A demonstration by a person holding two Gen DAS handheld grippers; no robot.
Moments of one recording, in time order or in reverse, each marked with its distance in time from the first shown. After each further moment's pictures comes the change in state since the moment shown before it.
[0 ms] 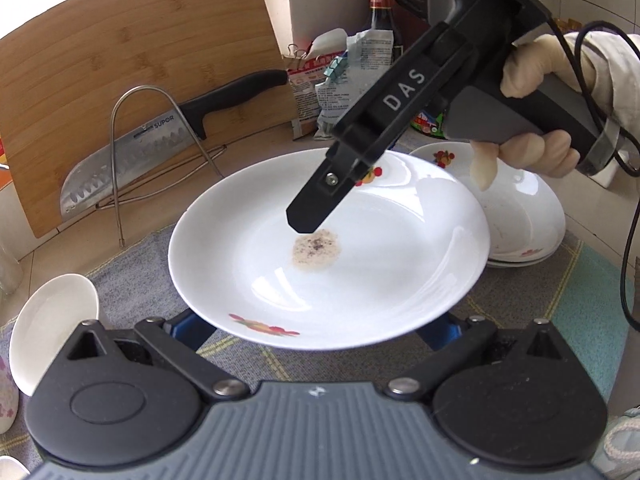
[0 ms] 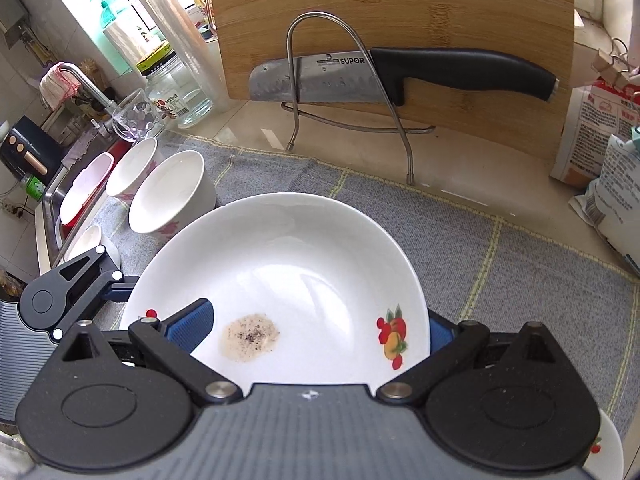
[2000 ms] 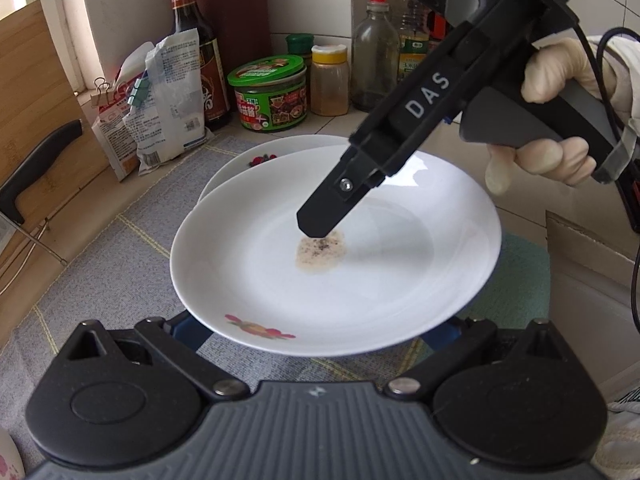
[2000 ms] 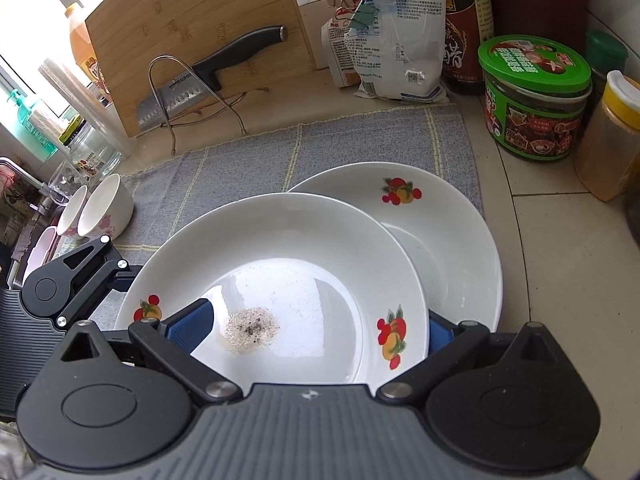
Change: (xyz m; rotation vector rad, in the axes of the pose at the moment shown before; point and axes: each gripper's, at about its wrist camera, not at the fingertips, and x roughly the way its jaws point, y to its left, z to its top) left arm 0.034 -0.093 0.037 0.266 0.051 -0.276; right arm -0.101 -0.056 -0.136 0.342 -0.128 -0.174
